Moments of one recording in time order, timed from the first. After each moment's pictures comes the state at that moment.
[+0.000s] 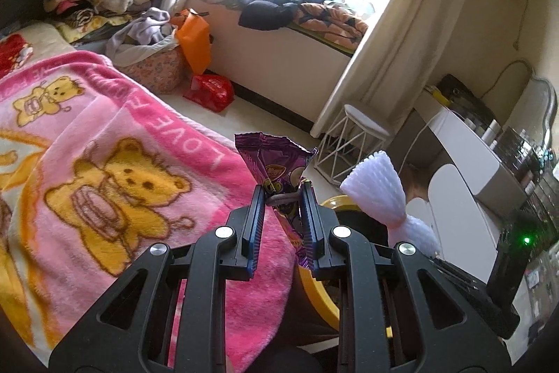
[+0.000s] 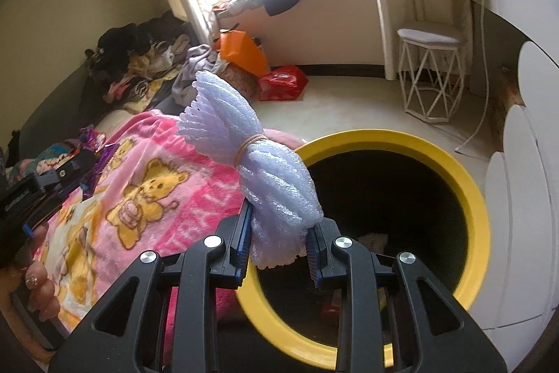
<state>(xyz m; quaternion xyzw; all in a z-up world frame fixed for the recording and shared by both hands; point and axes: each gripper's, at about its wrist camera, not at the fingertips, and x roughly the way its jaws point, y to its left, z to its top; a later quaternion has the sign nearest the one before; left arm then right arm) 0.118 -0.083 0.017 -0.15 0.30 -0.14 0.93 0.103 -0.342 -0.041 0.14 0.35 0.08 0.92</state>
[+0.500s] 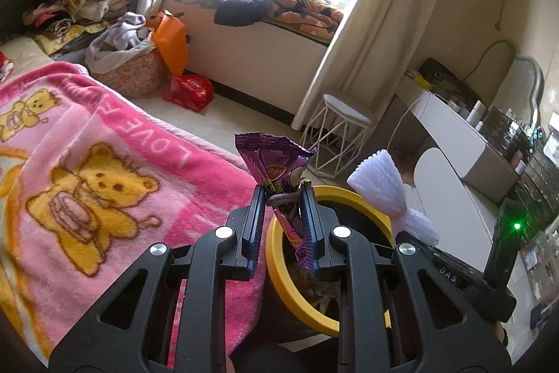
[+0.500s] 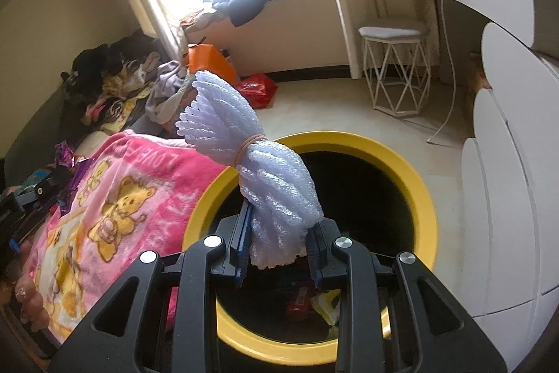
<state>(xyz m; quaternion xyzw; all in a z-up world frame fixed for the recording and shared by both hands) 0.114 -0.121 0.021 -0.12 0.31 -0.18 0.93 0.089 -0.393 -0.049 0.17 0.34 0.02 0.92</state>
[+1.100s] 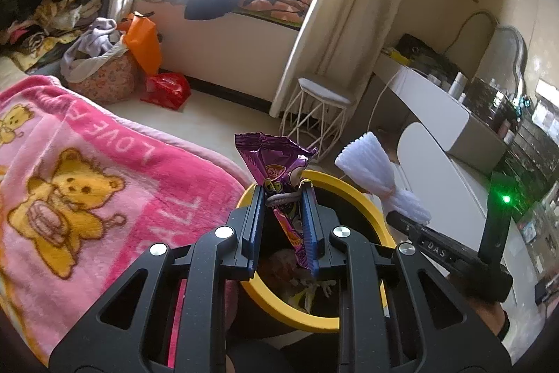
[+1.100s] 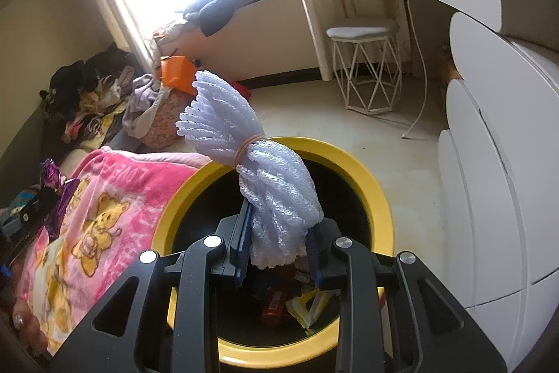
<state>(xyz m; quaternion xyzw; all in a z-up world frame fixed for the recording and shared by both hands) 0.111 -0.164 0.014 -0.09 0.32 -0.22 0.92 0.082 -0.425 -0.058 0.18 0.34 -0.03 0.92</state>
